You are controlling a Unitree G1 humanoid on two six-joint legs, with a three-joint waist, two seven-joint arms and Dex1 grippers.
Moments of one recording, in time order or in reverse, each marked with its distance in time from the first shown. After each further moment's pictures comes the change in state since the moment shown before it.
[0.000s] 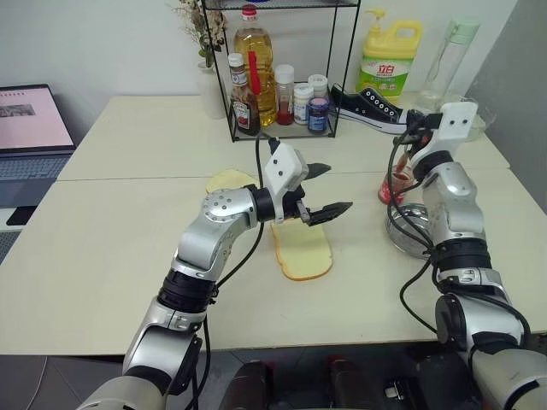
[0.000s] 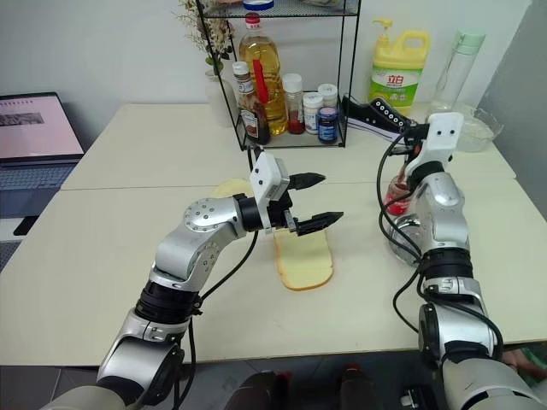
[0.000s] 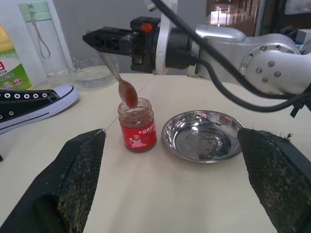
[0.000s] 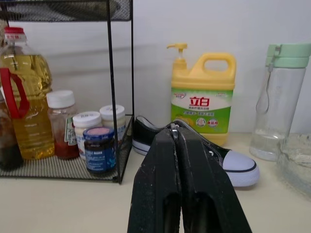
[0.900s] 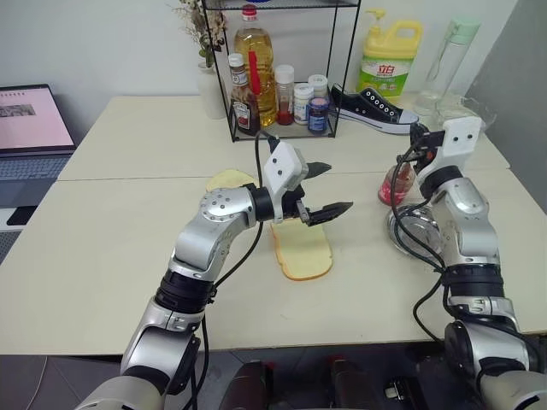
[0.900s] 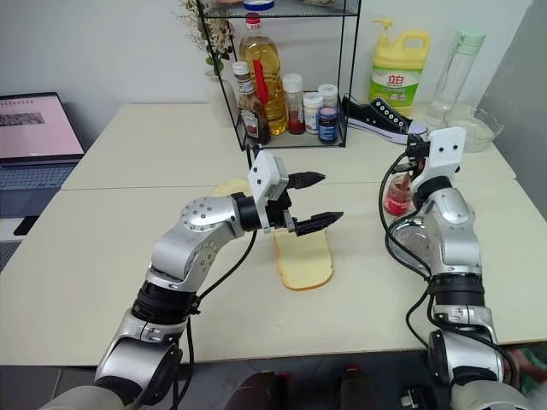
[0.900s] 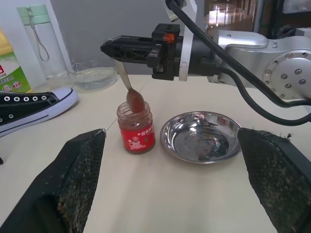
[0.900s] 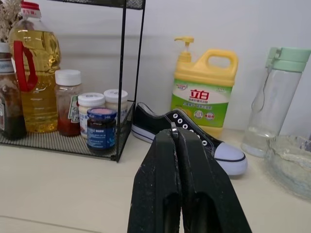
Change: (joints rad) left arm 0.000 0.008 0.000 -0.026 -0.004 0.014 -0.002; right arm 0.190 -0.034 0.005 -0.362 -0.007 0.184 0.018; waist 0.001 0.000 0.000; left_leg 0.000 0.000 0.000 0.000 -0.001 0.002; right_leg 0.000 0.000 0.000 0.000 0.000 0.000
